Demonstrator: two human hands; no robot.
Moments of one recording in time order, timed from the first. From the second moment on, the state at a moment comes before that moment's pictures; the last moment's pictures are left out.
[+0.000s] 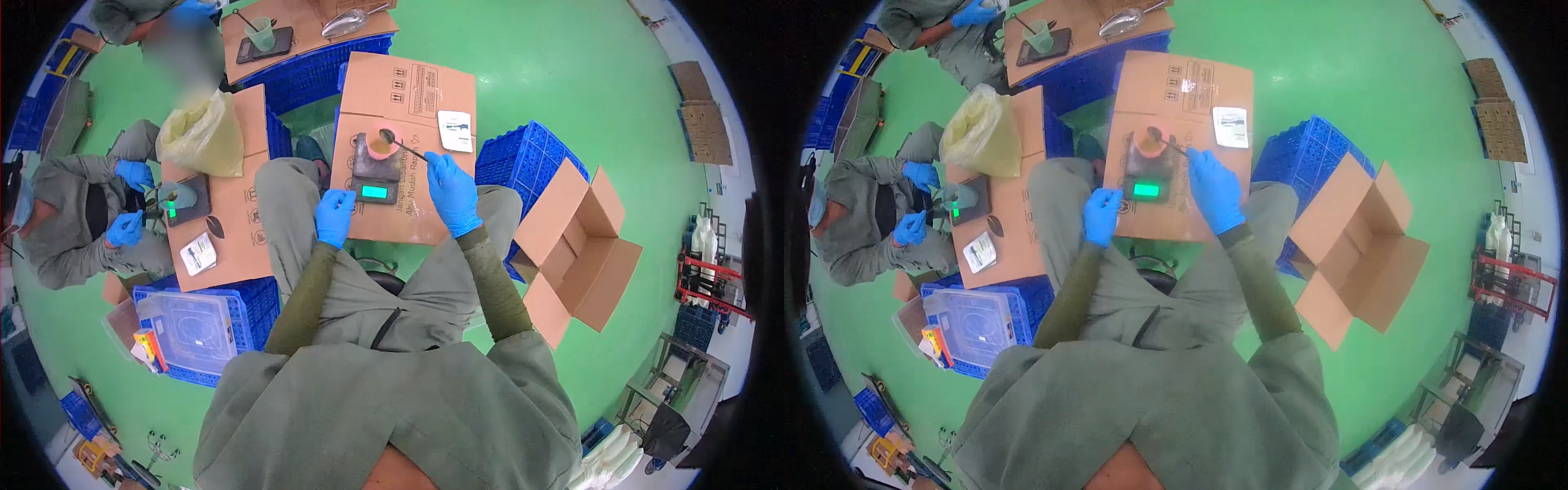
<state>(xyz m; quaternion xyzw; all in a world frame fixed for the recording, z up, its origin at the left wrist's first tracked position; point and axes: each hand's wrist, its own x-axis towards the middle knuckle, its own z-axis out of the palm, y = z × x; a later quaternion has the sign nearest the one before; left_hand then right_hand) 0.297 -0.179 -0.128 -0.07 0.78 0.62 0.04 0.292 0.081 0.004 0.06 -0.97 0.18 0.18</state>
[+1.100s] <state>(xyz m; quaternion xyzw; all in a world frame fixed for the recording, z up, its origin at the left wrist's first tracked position) 0.297 -0.164 -0.146 -0.07 0.78 0.61 0.11 0.149 0.211 -0.218 -0.38 -0.83 0.40 0.08</state>
